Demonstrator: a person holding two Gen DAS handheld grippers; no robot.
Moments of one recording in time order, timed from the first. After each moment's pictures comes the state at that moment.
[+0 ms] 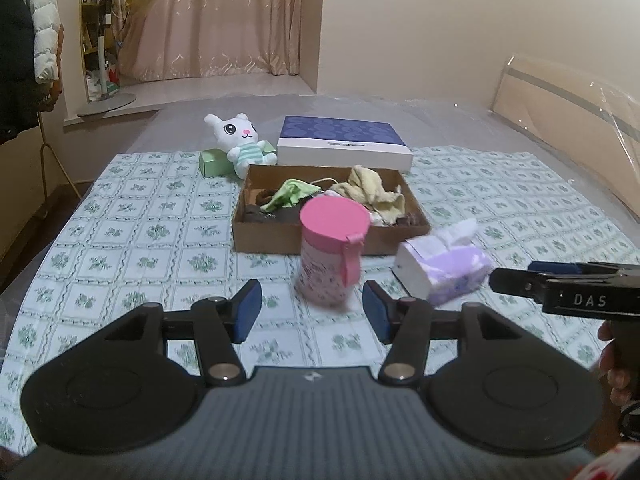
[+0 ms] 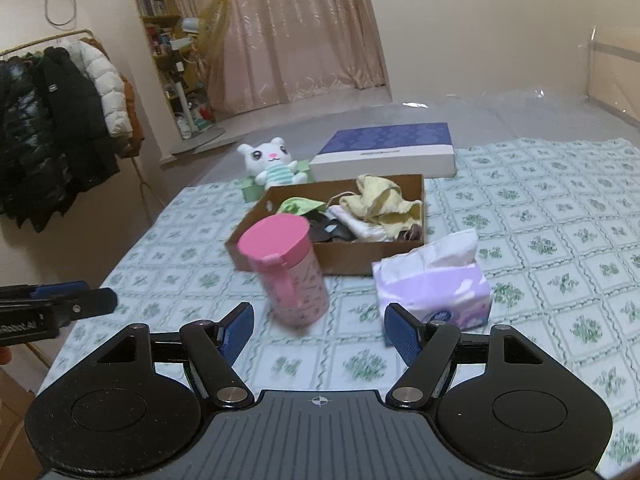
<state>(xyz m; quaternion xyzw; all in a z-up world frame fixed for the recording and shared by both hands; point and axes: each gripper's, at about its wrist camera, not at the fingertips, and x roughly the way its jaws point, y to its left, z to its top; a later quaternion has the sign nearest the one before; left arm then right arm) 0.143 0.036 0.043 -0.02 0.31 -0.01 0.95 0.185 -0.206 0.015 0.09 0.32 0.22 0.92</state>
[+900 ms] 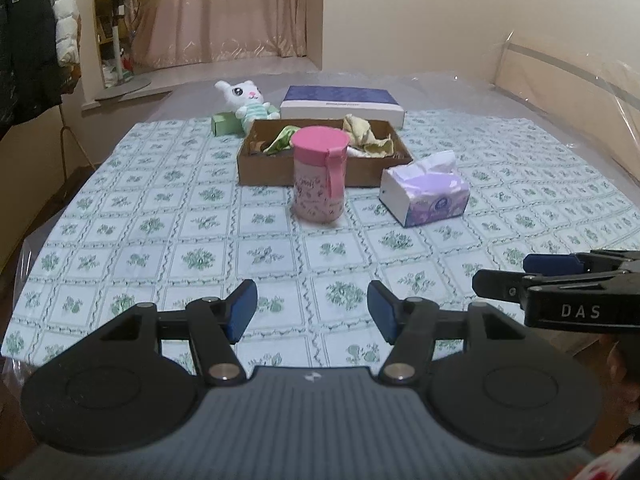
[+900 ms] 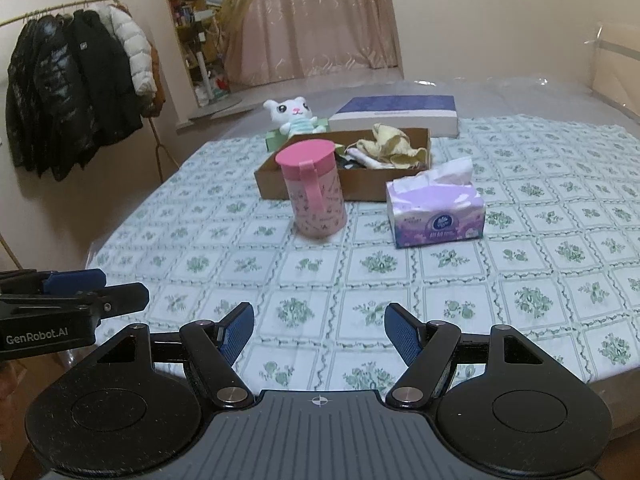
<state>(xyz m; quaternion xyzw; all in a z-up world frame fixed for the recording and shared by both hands) 0.033 -0.003 0.001 -0.01 0.34 0.01 0.94 0.062 -0.209 -0.014 0.06 0.34 0.23 0.91</state>
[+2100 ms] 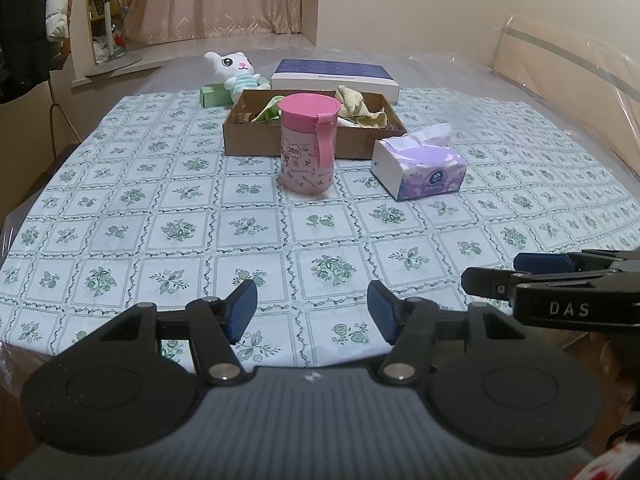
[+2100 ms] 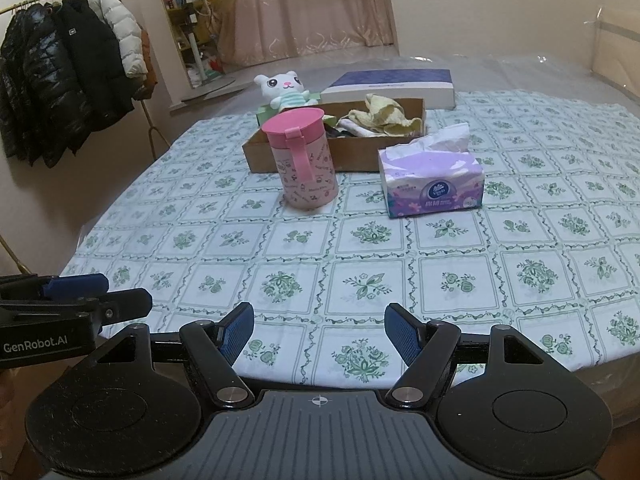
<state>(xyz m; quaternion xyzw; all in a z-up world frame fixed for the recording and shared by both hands) 0.044 -0.010 -0.025 -0.02 0.36 0.00 0.93 0.071 -0.210 -0.041 0.06 0.37 0.22 0.90</state>
